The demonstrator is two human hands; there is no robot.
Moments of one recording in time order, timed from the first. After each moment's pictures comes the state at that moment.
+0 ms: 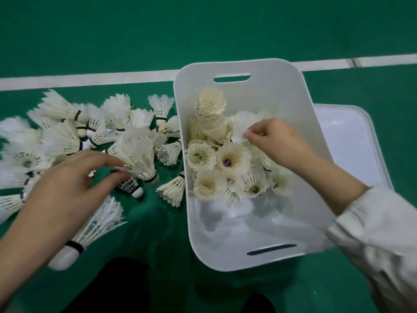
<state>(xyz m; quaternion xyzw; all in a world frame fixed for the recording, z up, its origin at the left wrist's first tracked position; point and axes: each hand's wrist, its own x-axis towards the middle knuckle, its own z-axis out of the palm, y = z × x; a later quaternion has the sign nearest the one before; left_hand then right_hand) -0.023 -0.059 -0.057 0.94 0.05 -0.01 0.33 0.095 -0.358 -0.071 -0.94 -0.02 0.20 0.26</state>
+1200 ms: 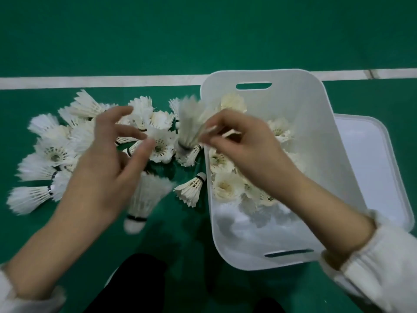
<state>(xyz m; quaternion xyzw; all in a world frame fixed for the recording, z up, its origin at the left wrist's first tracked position) -0.017 -0.080 -0.033 0.91 0.10 0.04 0.41 0.056 -0.274 -0.018 -0.82 -0.20 0.15 0.51</state>
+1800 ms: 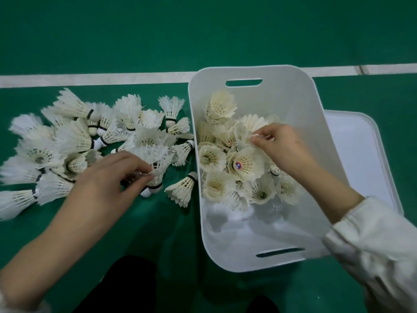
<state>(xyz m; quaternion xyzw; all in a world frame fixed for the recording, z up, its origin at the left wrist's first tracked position) -0.020 -0.074 -0.065 0.96 -0.02 -0.02 0.30 0.093 -0.353 -0.084 -0.94 0.03 0.16 0.31</state>
